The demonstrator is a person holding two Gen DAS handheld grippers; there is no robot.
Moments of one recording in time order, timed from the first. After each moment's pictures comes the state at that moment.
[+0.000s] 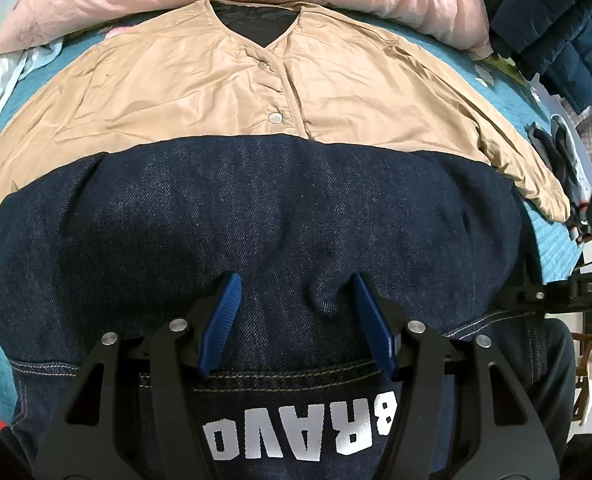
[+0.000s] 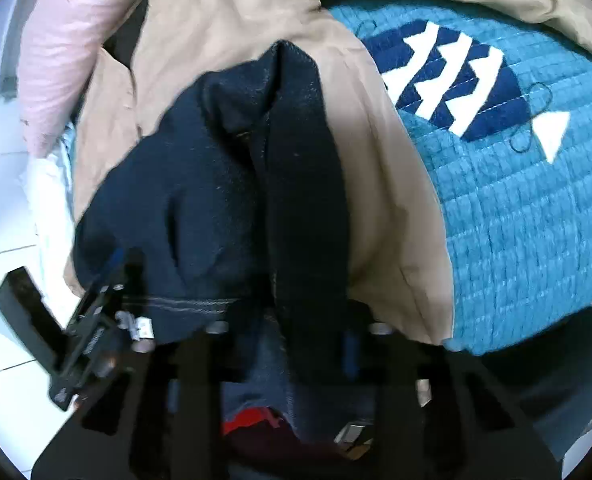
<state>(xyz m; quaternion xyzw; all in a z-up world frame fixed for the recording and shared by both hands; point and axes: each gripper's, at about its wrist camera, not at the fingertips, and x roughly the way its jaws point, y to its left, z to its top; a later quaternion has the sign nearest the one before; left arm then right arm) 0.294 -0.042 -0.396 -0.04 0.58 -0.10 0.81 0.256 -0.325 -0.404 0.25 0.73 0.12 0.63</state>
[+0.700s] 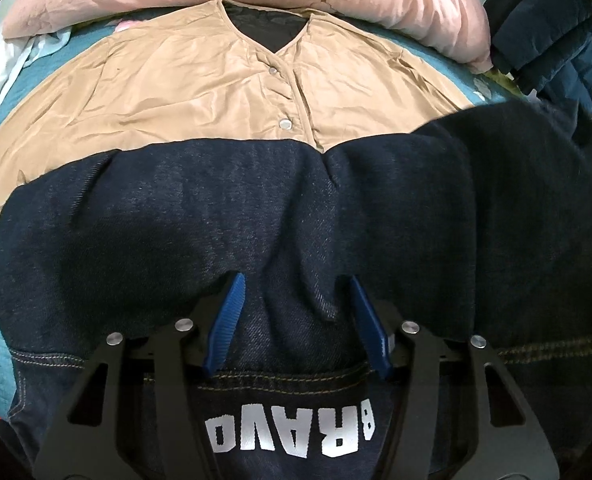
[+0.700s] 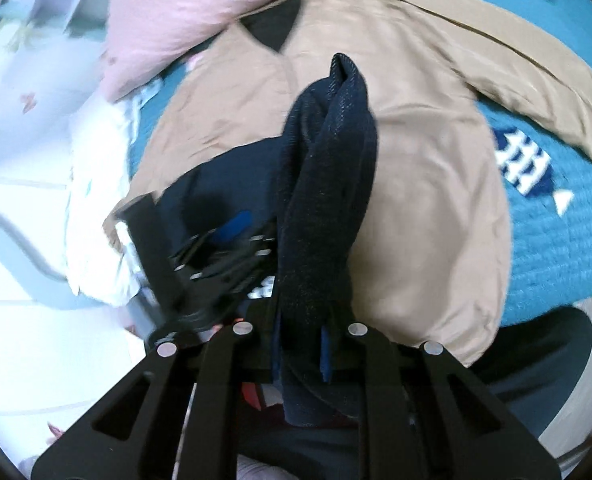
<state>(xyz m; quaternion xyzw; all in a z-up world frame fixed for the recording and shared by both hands) 0.293 -0.023 -0.383 -0.07 0.58 -0.10 0.80 0.239 -0.229 -0.278 0.16 0.69 0.21 0.68</state>
